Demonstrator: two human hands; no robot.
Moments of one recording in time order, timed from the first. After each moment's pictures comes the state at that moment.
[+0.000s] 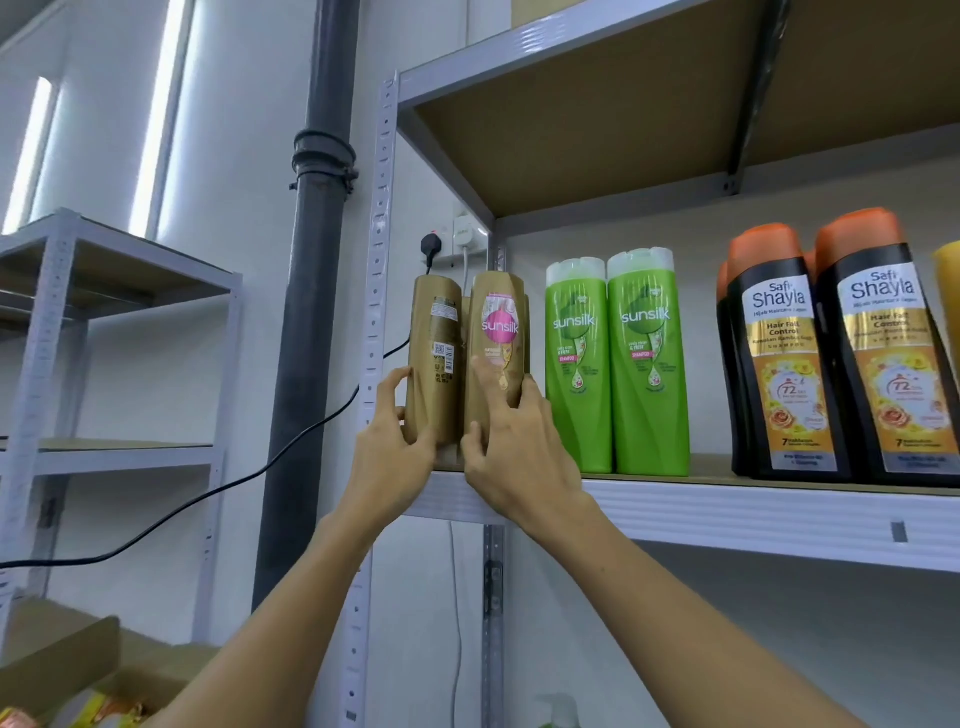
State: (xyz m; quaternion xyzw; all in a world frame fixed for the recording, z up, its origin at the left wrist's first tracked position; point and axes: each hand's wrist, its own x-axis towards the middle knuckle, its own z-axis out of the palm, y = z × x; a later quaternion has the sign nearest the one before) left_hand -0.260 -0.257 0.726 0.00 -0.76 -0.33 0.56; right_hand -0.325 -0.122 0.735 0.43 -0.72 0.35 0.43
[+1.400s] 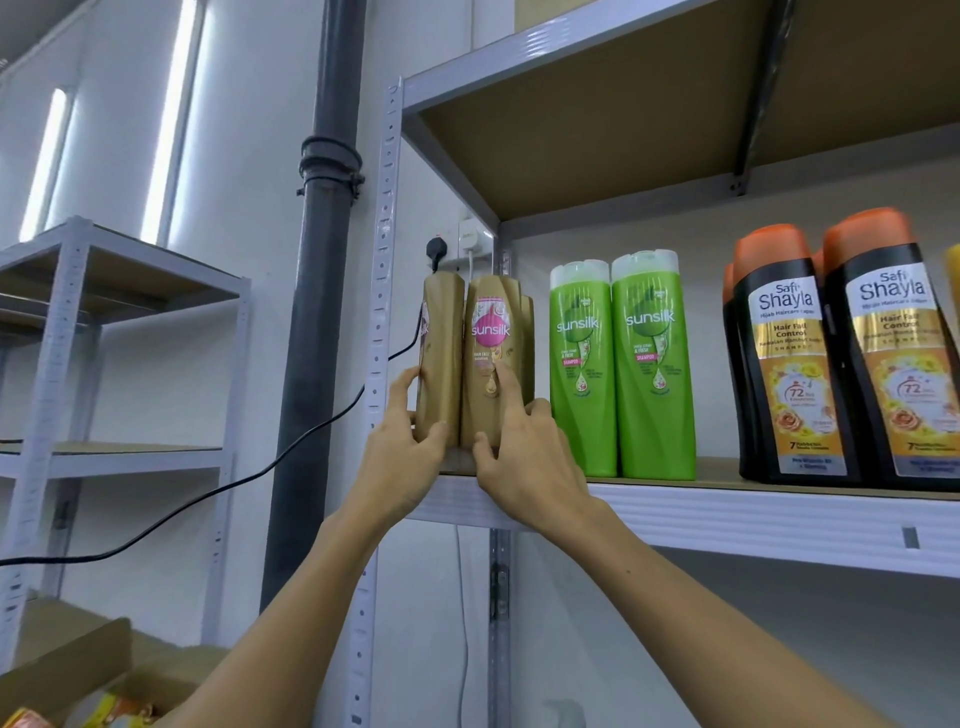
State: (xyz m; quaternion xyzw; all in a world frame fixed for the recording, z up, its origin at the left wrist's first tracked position) left_hand -0.250 -0.244 0.734 0.01 -0.77 -0.37 0.53; right_hand -0.318 -0.112 0.739 0.41 -0.76 0.38 0.33
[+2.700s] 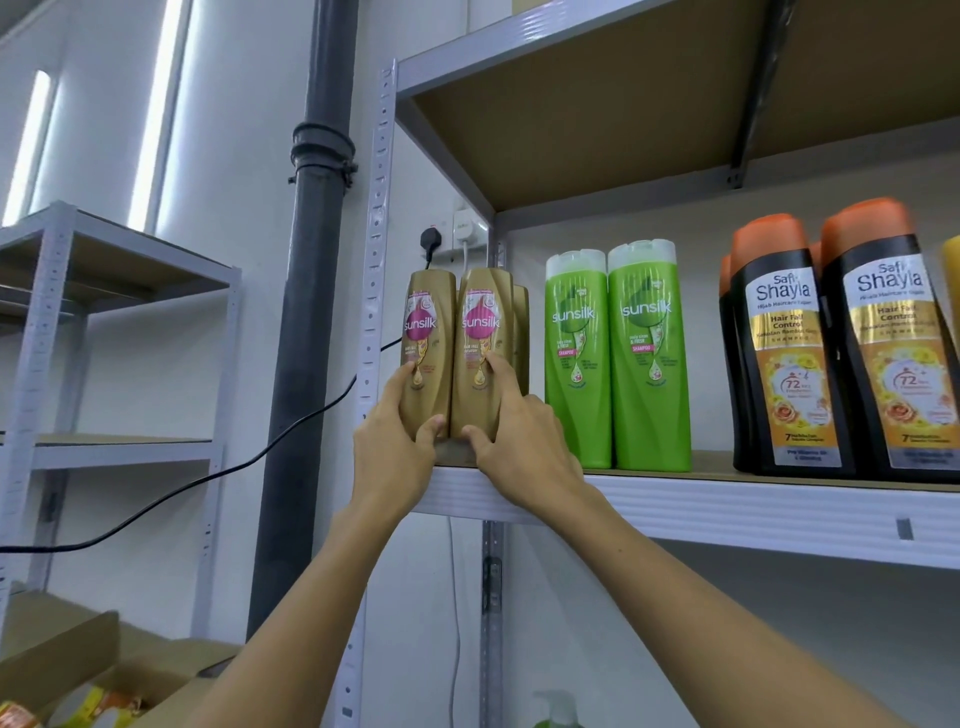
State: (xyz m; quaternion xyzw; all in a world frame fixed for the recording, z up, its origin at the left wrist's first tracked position) left_hand -0.271 -0.252 0.725 0.06 -0.73 -0.31 0.61; right_hand -0.324 -0.114 0.744 0.42 -0.75 0.40 0.31
